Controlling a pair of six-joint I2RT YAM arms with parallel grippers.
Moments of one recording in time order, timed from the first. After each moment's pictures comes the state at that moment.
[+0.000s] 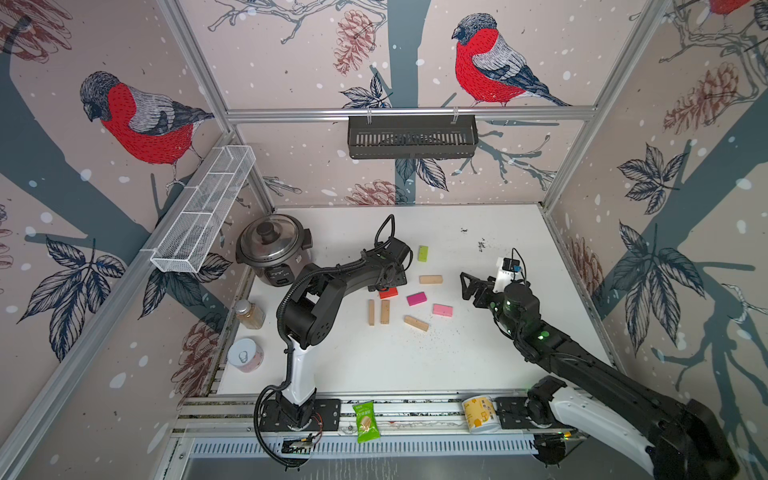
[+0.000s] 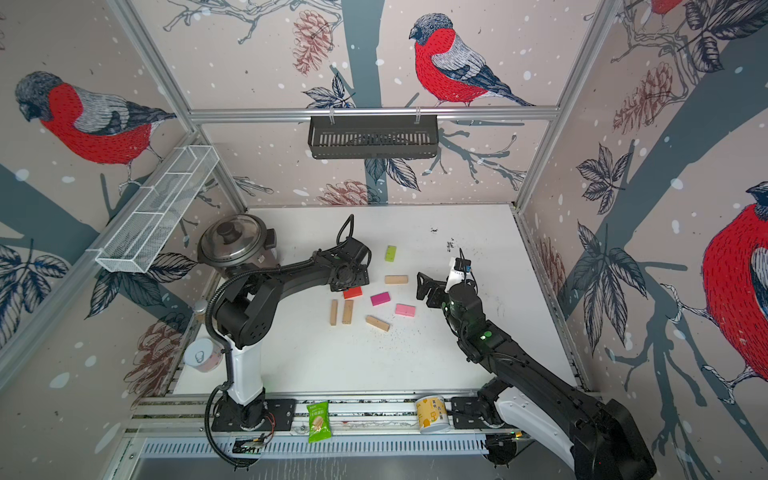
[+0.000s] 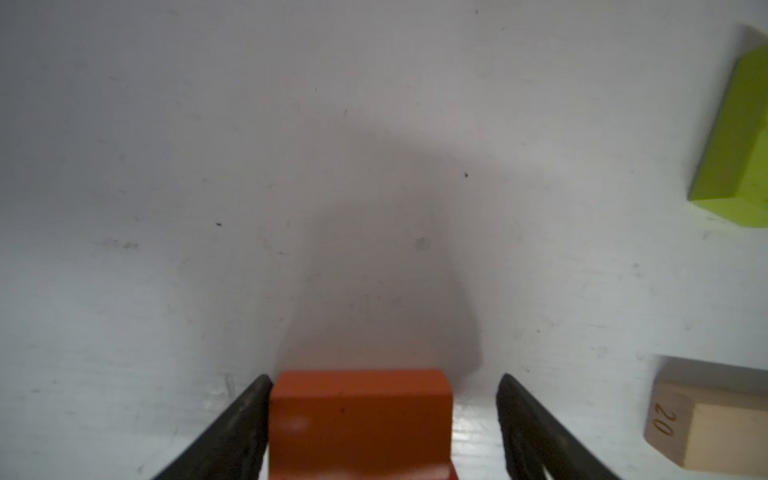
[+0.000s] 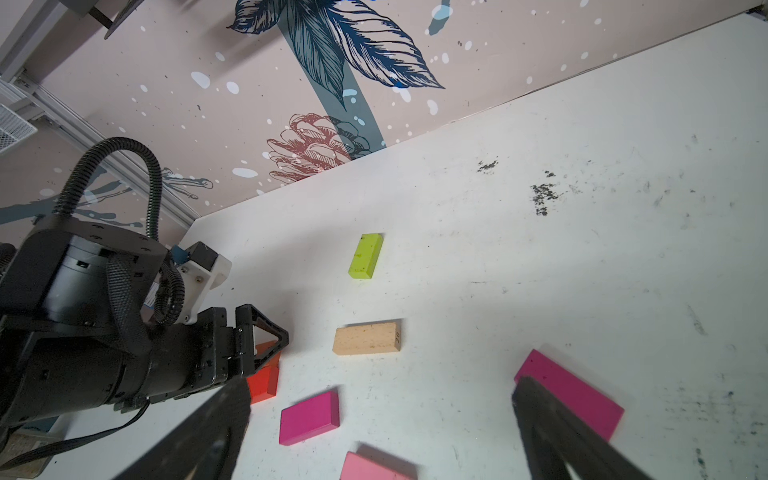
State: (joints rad) left arm -0.61 2.00 1.32 -0.51 -0.21 -0.76; right arm 0.57 0.90 0.40 0.19 0.20 0.54
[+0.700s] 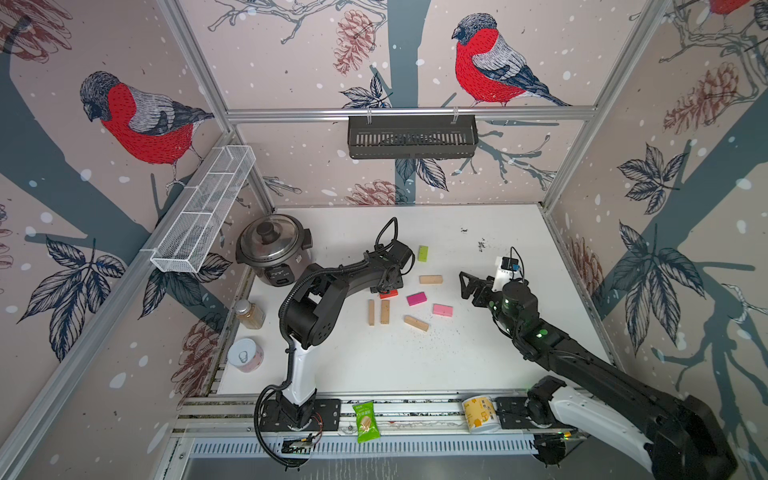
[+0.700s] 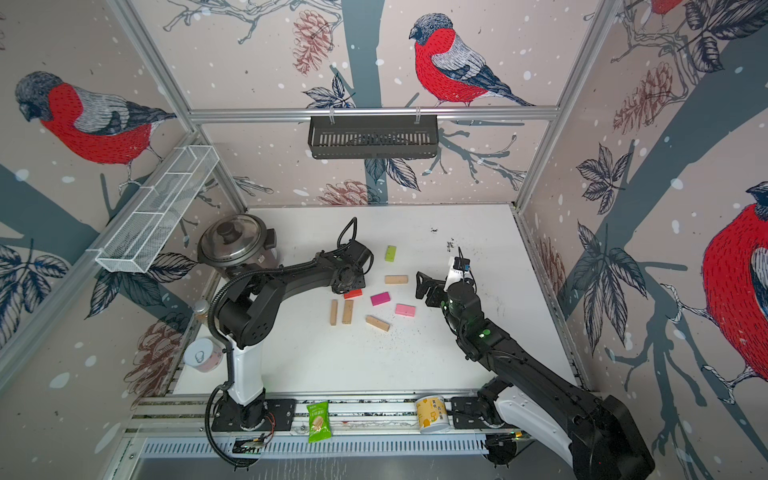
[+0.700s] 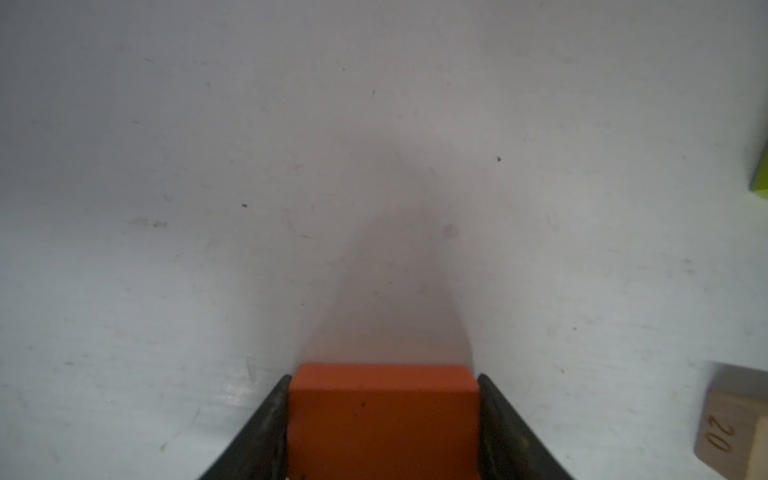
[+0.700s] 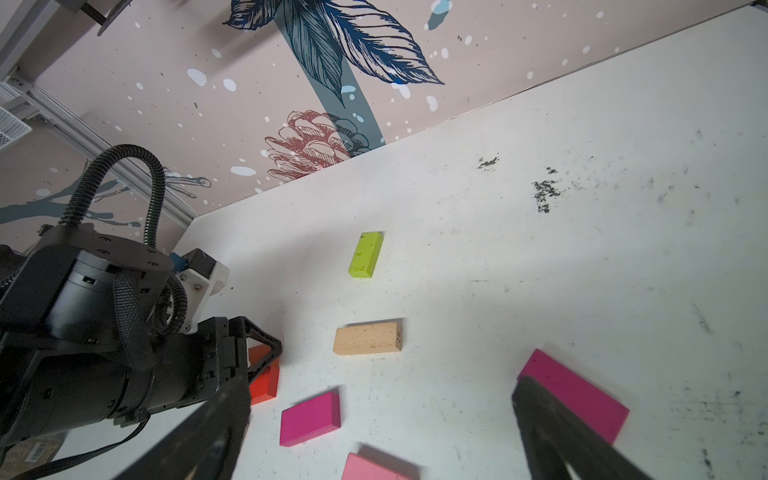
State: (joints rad) left arm -0.63 2.00 1.32 -0.54 -0.27 -0.78; right arm 0.58 0.92 0.41 0.19 0.20 0.55
